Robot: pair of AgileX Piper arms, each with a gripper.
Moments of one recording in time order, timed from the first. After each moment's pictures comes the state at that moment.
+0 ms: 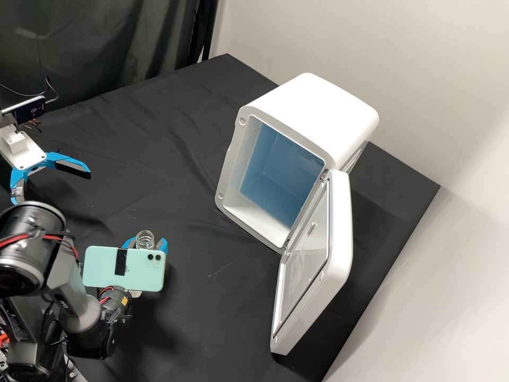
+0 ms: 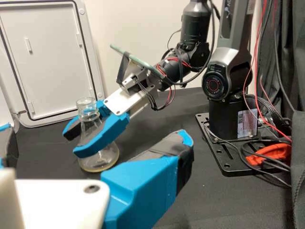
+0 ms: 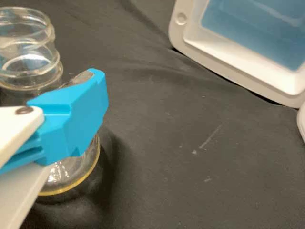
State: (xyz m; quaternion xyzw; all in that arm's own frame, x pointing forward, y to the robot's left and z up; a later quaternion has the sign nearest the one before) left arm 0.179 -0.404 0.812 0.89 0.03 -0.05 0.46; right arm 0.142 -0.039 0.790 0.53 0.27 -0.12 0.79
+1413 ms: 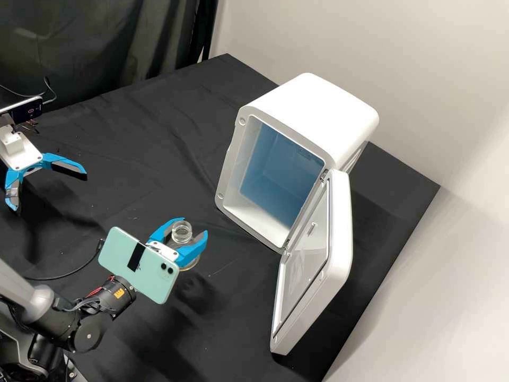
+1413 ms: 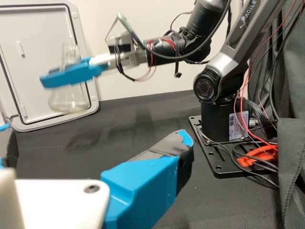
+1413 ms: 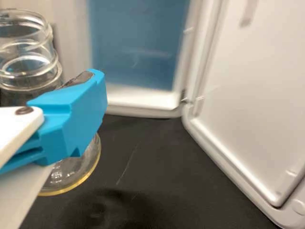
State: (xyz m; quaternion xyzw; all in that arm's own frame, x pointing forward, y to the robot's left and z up) left arm 0.179 -0.408 0.810 0.89 0.02 -0.06 0.46; right arm 0.139 -0.010 0.845 0.66 0.04 -0.02 0.75
